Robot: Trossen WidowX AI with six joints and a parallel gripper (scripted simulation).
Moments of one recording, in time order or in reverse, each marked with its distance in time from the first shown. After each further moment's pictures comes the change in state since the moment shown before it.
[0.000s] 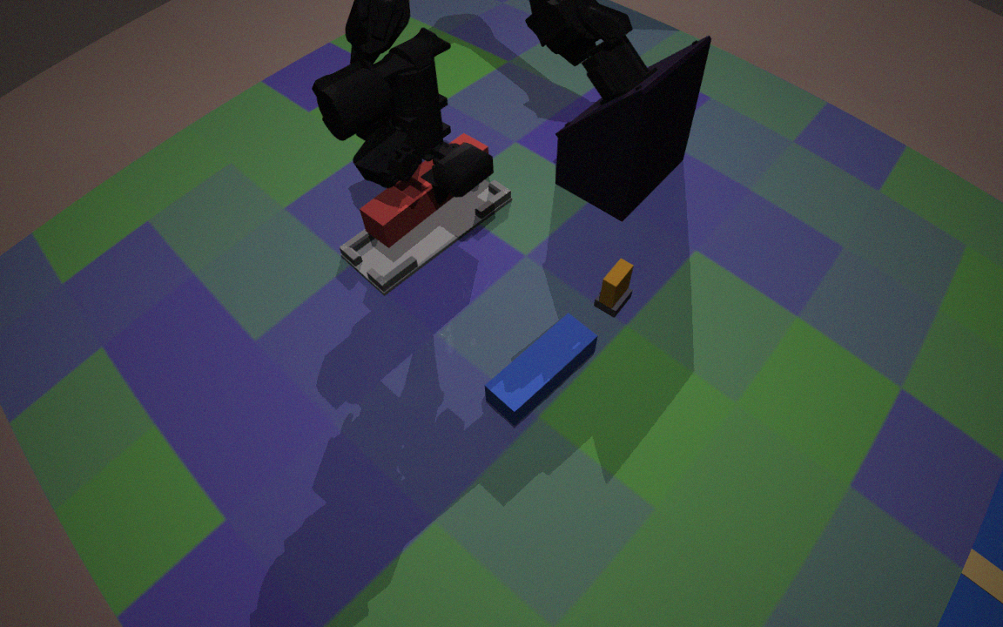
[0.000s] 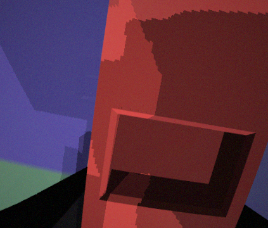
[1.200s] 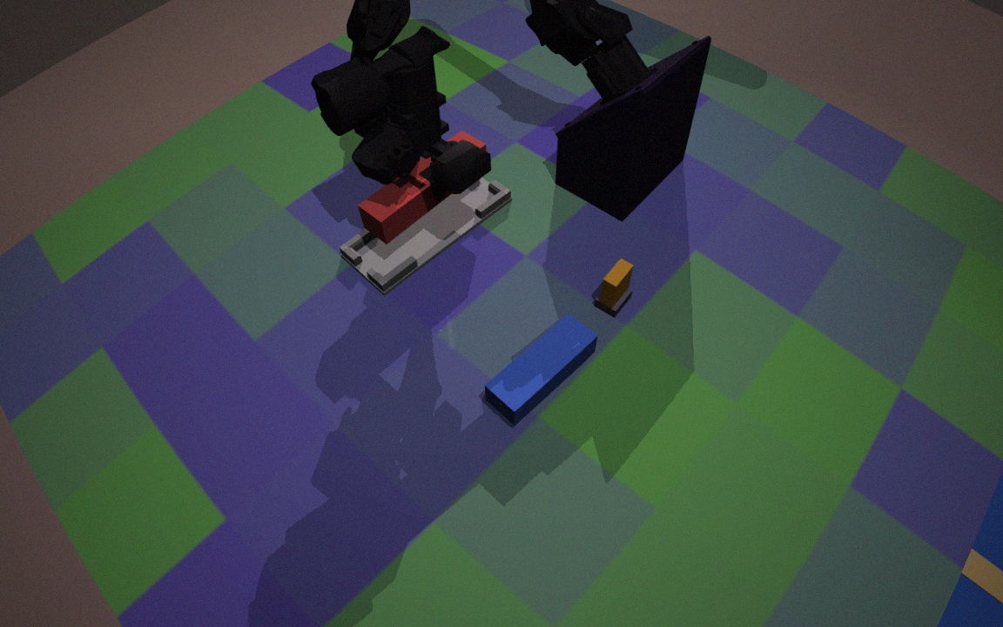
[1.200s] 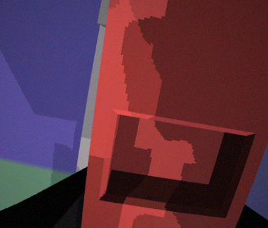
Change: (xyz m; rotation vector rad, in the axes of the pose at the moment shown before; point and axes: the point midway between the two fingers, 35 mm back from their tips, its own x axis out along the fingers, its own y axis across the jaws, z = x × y) arm 0.001 -0.007 -0.003 0.000 -0.006 -0.006
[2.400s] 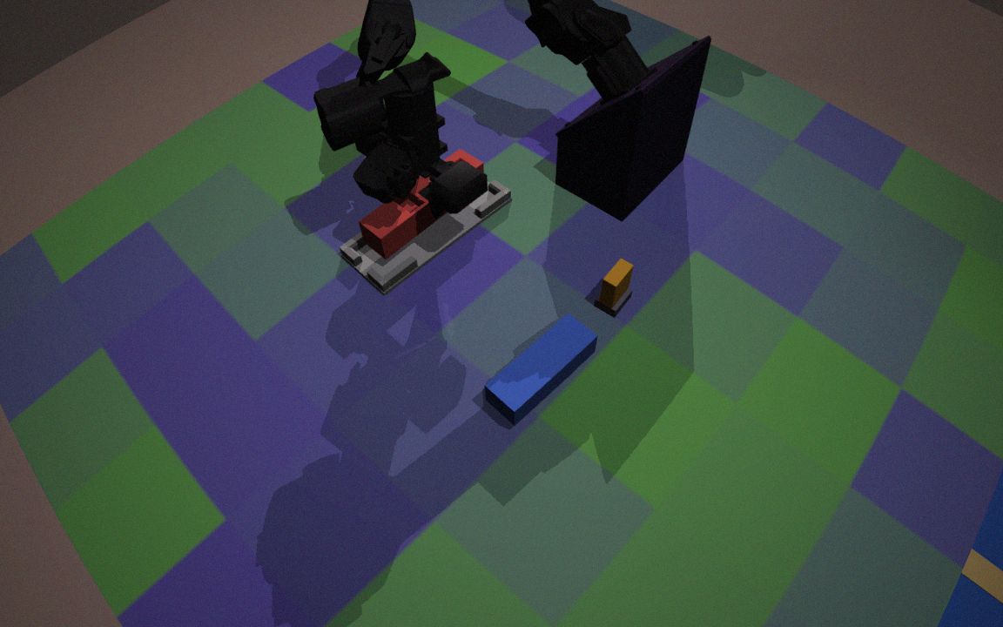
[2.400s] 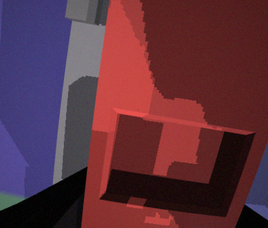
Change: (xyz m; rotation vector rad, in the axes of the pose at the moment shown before) arm 0.033 -0.006 0.001 0.013 -0.005 -0.010
